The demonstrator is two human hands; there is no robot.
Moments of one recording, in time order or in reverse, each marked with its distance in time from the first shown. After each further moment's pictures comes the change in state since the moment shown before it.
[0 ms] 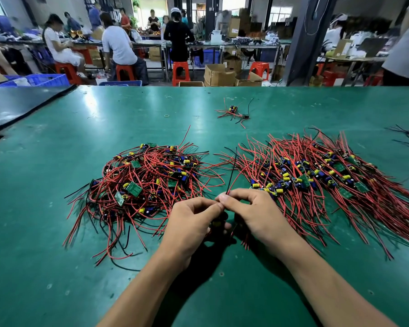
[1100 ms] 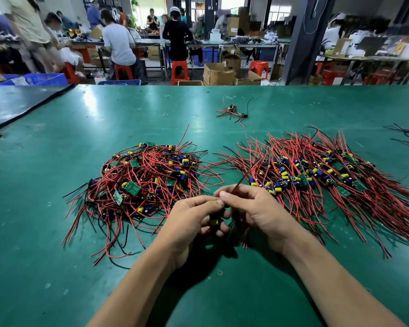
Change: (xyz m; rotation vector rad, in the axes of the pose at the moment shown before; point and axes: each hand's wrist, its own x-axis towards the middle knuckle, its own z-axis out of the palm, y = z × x) left_hand 0.004 0.007 -0.003 -0.110 -0.131 -0.129; right_hand 0.000 -0.008 -0.010 0.426 -0.159 0.209
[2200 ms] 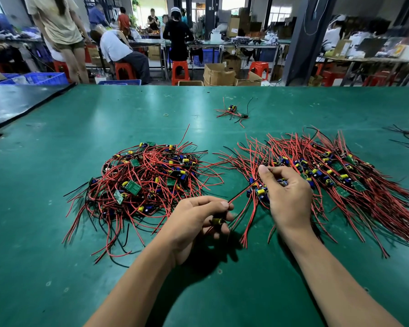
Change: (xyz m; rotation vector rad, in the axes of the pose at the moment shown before) left_hand -0.002 0.001 0.000 0.086 -0.085 -0.013; right_hand 0.015 0.000 -0.038 -0.572 0.819 -0.603
